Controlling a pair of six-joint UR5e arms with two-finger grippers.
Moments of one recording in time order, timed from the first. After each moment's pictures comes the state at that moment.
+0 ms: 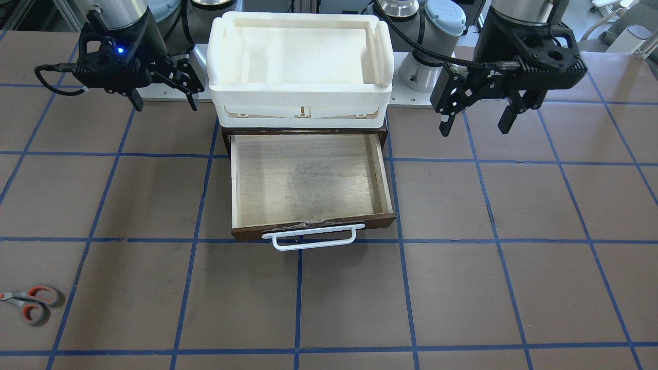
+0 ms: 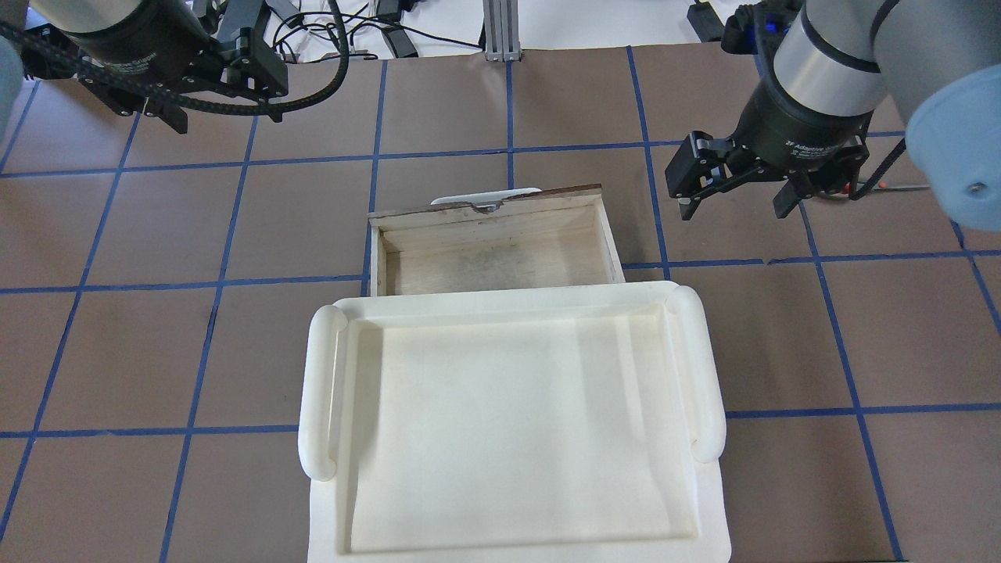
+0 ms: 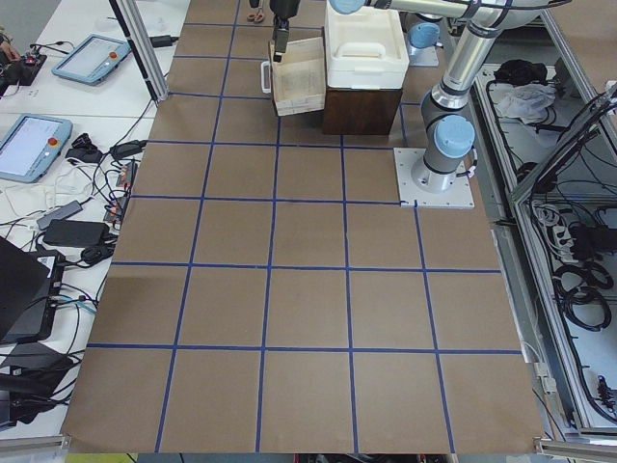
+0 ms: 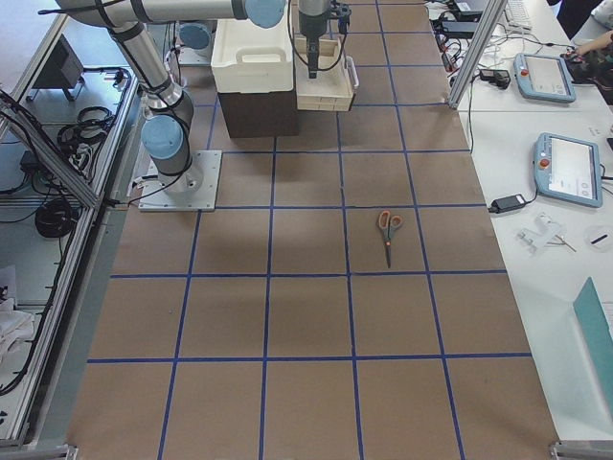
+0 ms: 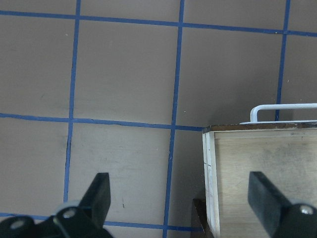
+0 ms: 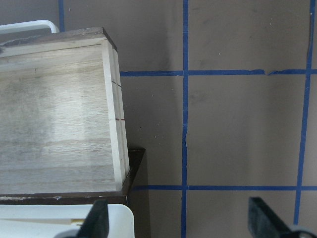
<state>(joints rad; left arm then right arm) -1.55 -1.54 -1.50 -1.46 1.59 -0.07 1.59 -1.69 1.66 -1.57 -1.53 0.02</state>
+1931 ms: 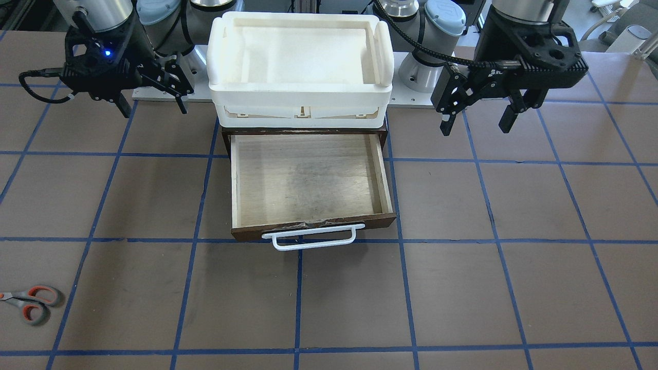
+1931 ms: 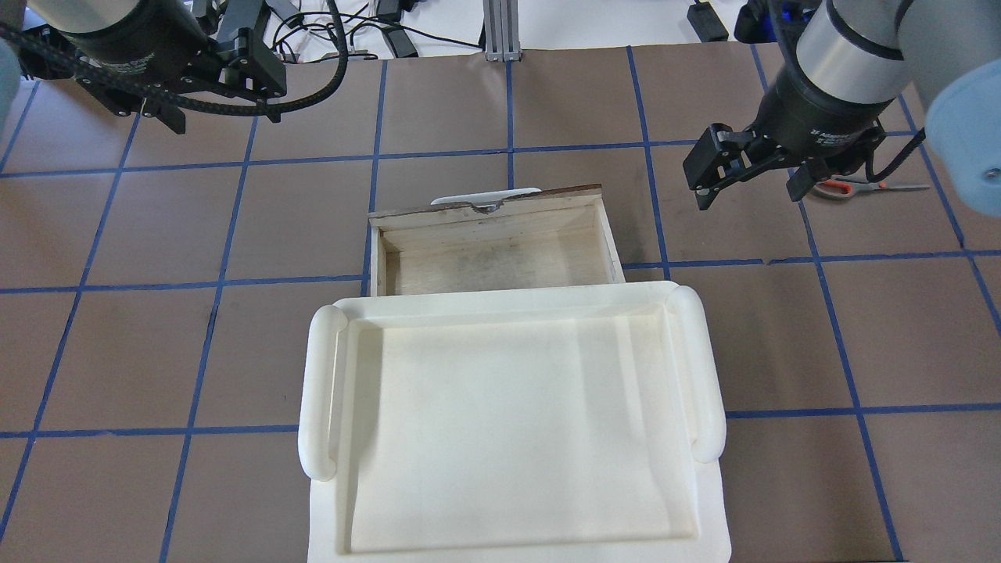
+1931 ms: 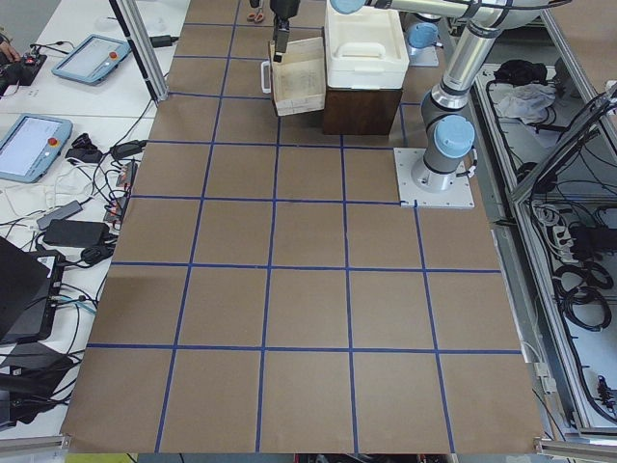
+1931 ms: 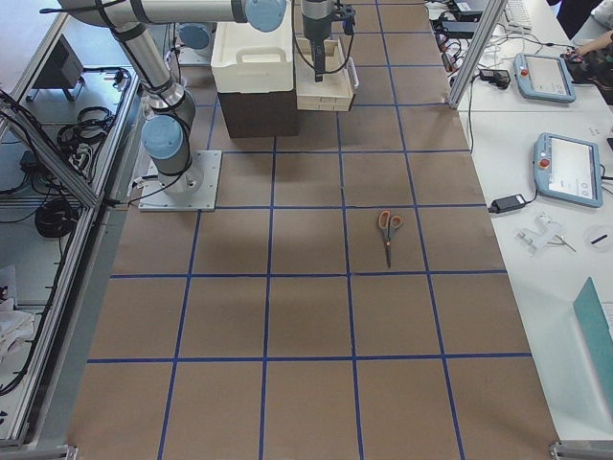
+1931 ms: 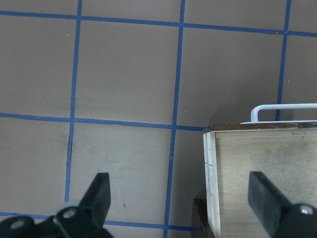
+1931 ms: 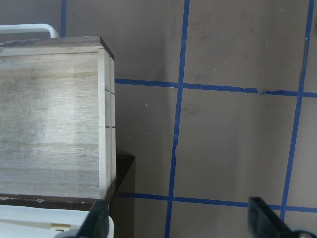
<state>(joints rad) -1.55 -1.54 -1.50 -1.46 1.59 -0.07 1.55 -1.68 1.66 -1.60 -1.52 -0.10</state>
